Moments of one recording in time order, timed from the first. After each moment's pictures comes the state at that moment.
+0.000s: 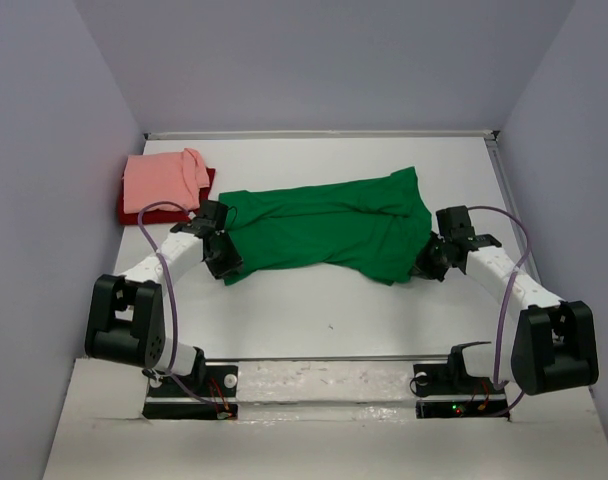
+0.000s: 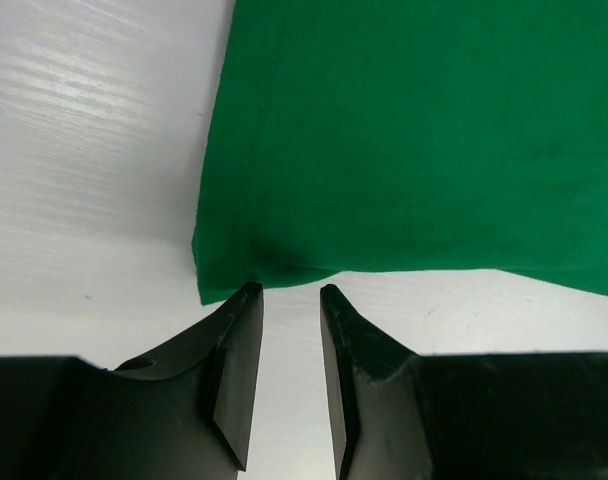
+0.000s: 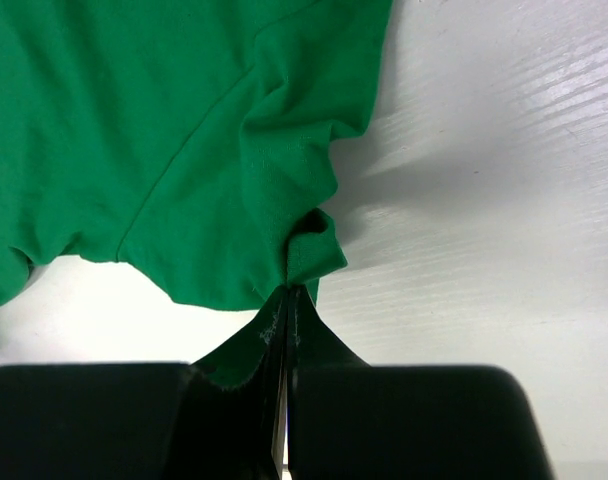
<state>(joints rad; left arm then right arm) -0.21 1.43 0.82 -0.61 0.00 -0.68 0.14 1.27 0.74 -0.58 -0.11 0.77</state>
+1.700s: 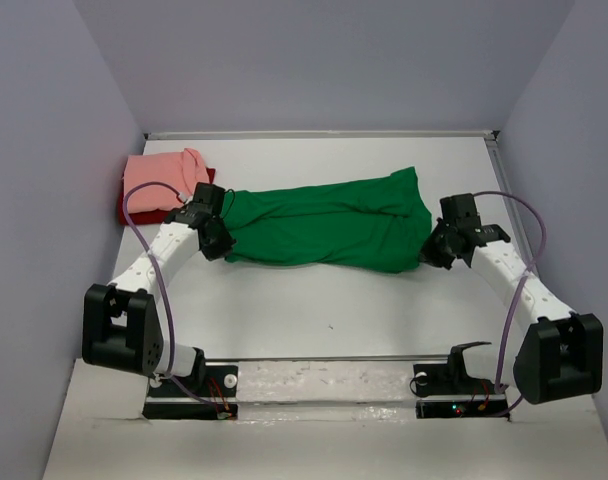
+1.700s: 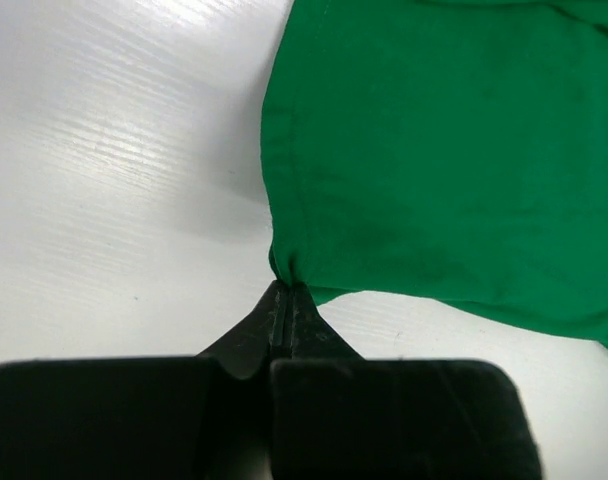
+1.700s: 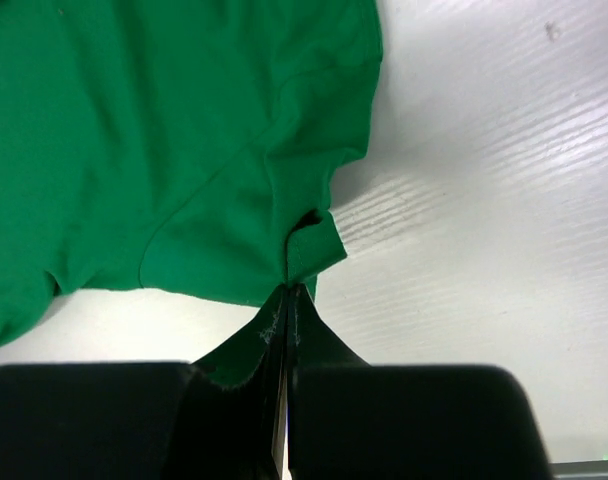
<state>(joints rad) -0.22 1.39 0.97 -0.71 -0.13 -0.69 0.15 1.23 0.84 -0.67 0.03 0.76</state>
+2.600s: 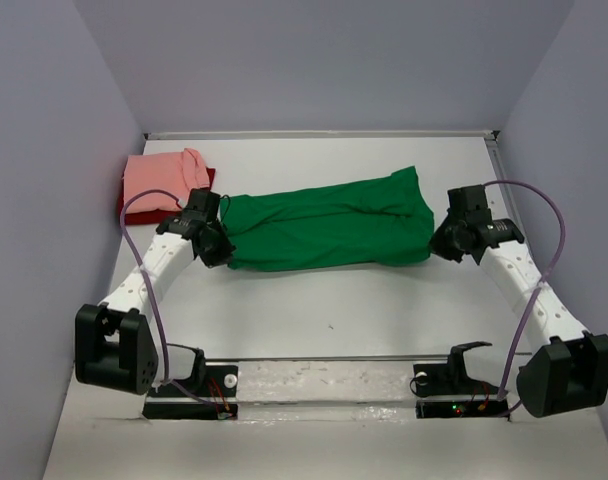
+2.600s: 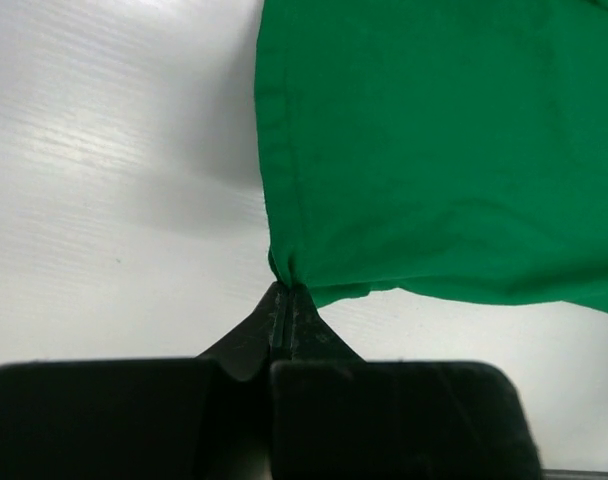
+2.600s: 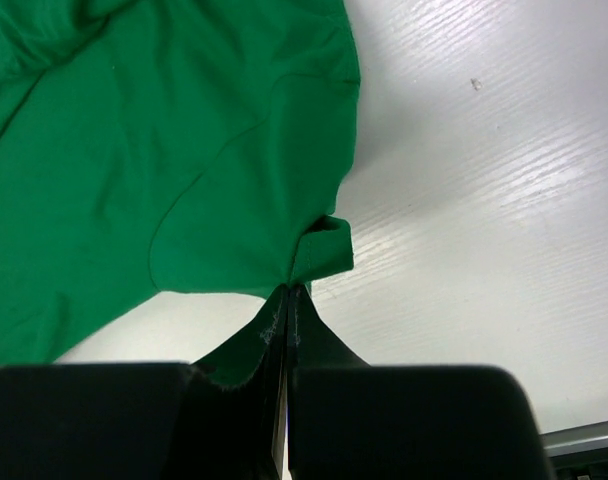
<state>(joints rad) -0.21 1.32 0.95 -0.74 -0.04 -0.67 0.16 1.18 0.99 -0.81 0.16 0.74</state>
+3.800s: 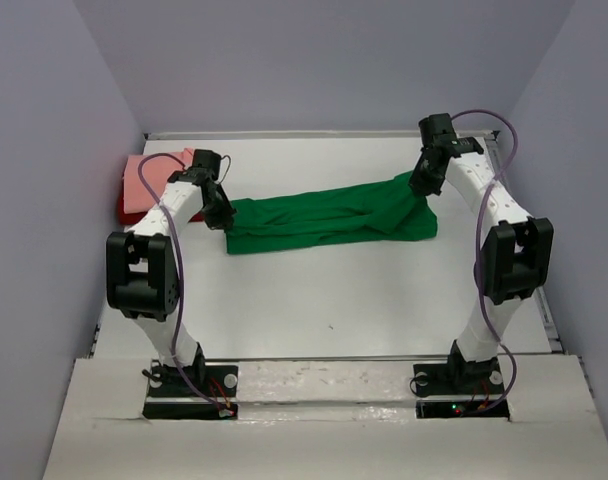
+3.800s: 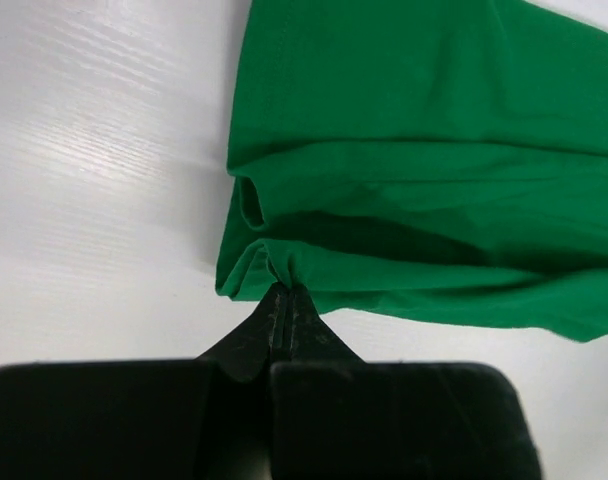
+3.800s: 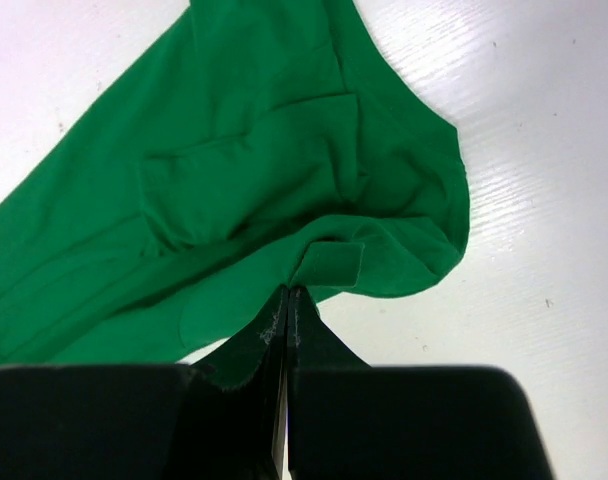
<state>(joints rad) -0.14 1.72 1.31 -0.74 0.00 -0.59 0.16 1.82 1.68 -0.89 0.21 0.62</state>
